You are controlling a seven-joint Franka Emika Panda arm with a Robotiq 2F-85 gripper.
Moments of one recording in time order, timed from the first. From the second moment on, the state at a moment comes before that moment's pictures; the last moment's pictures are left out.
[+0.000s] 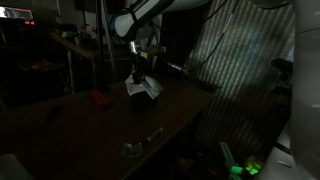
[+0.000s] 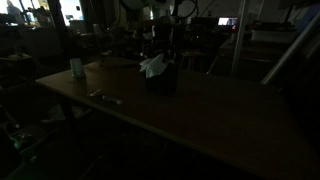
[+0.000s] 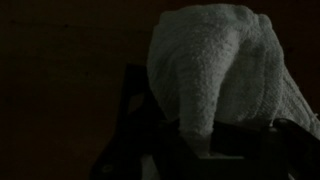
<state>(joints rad) -0.04 0.37 -0.05 -1.70 -0.19 1.86 -0.14</state>
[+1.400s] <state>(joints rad) -0.19 0.51 0.00 -1.59 0.24 1.79 -0.35</state>
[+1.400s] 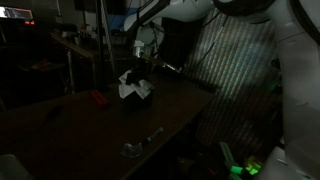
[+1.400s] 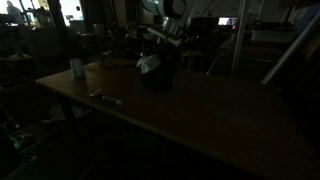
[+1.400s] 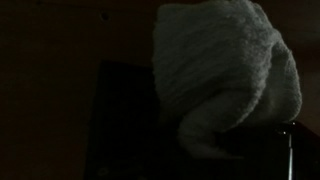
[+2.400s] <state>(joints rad) -0.14 0.30 0.00 -1.60 0.10 1.85 -0.35</state>
